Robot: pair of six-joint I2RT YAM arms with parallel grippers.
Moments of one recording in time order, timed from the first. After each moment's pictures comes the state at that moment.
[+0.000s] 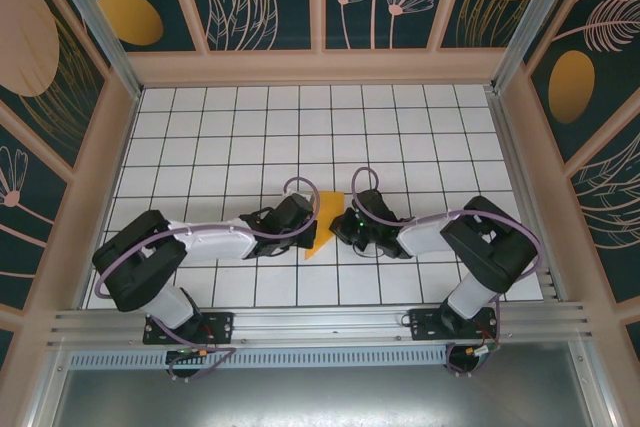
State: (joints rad) left arm -0.91 1.58 0.68 -0.03 -0.07 -0.69; right arm 0.78 1.62 0.49 0.38 -0.23 1.31
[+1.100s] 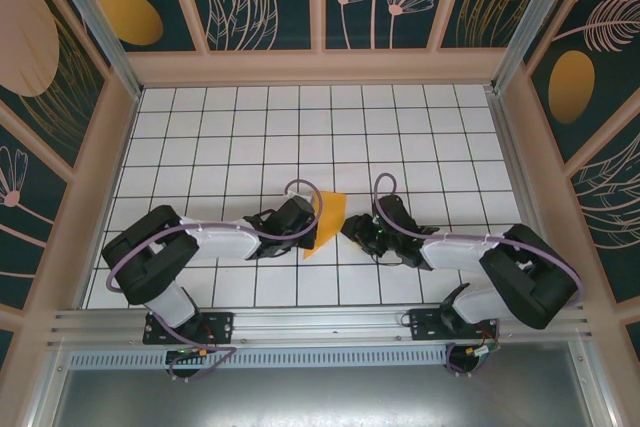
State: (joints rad) left arm -0.90 1.62 0.66 0.05 -0.08 -0.68; right arm 0.73 1.37 0.36 0.27 -0.26 1.22
